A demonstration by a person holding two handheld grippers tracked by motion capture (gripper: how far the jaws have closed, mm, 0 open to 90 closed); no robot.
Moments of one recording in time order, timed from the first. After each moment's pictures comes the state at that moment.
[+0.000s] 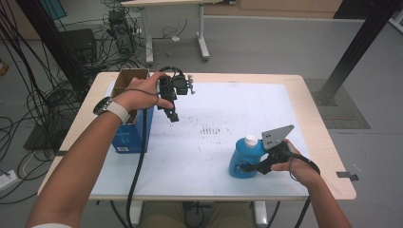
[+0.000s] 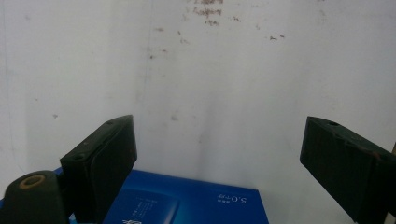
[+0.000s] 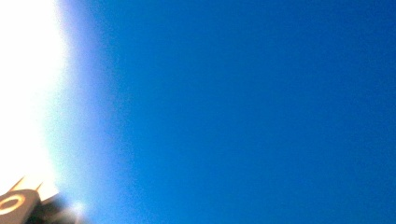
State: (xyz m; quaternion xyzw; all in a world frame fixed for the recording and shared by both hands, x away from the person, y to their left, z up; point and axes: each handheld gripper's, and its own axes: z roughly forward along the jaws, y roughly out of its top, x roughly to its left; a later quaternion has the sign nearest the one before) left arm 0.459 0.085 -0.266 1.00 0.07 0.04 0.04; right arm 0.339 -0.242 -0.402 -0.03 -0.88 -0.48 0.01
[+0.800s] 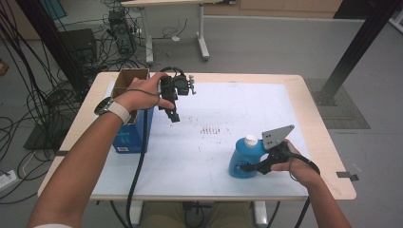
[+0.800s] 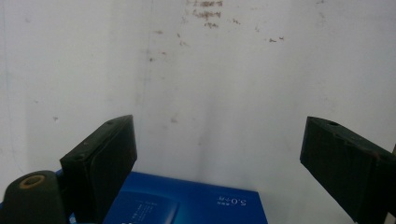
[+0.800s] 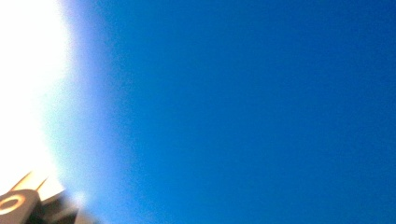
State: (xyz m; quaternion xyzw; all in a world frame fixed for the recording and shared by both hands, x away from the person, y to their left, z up) left arm 0.458 0.082 -0.267 1.00 0.07 0.04 0.04; right arm 0.339 -0.242 -0.403 -0.04 -0.88 -0.48 0.01
